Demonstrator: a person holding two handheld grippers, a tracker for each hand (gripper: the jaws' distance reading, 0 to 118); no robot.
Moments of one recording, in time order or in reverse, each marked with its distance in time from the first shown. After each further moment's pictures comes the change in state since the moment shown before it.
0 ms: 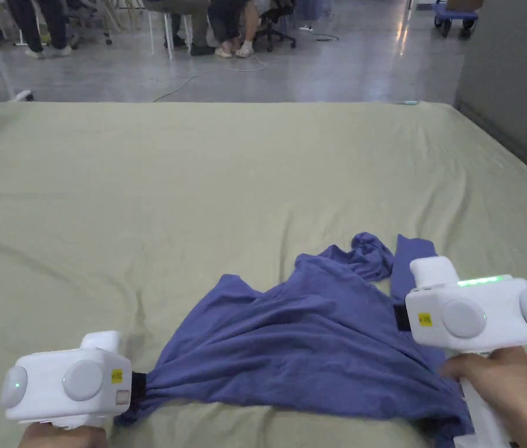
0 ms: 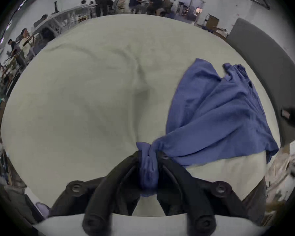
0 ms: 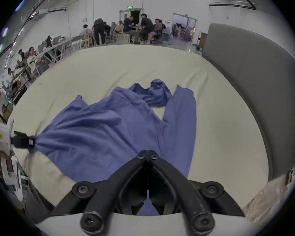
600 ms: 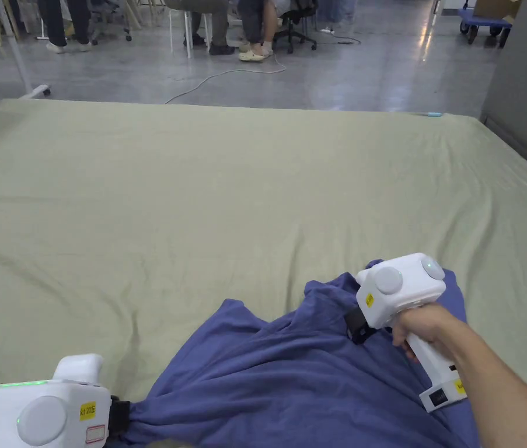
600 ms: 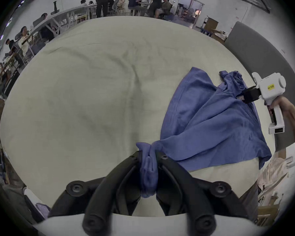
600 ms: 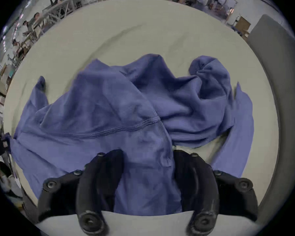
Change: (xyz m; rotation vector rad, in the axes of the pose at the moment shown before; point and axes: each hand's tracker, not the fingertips) left arm -0.009 0.017 0.004 -0.018 -0.056 0.060; right arm -0.003 0.088 -0.196 -0.391 0.092 0.198
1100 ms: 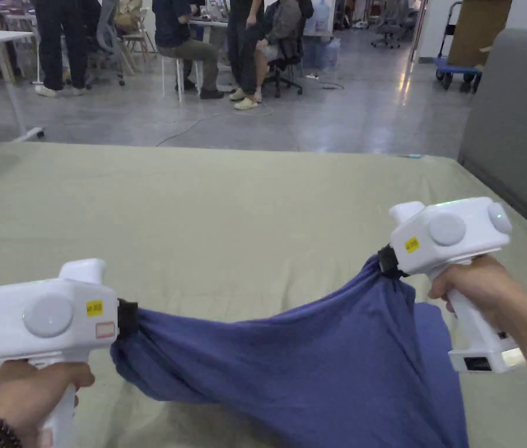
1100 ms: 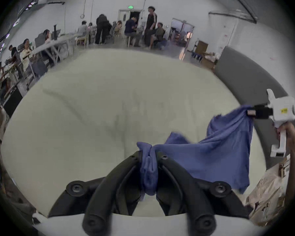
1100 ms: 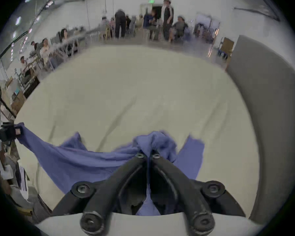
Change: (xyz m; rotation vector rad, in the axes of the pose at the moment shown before) left arm 0.035 0.130 0.091 0.327 -0.076 -0.008; right arm 0.037 0.018 0.215 0.452 -0.051 -0.047
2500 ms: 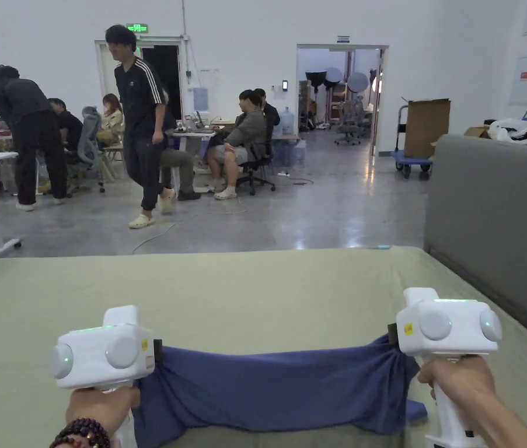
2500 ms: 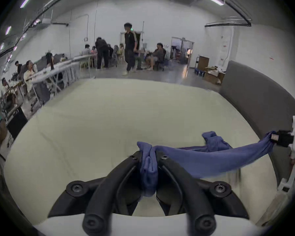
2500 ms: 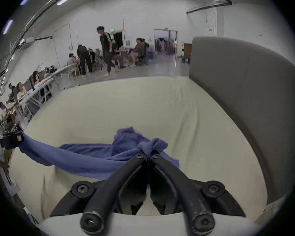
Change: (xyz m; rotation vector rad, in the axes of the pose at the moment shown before) left arm 0.044 0.081 -0.107 0.130 0.083 -0.038; right arm 0.055 -0.022 -0.031 0.122 -0.159 -0.316
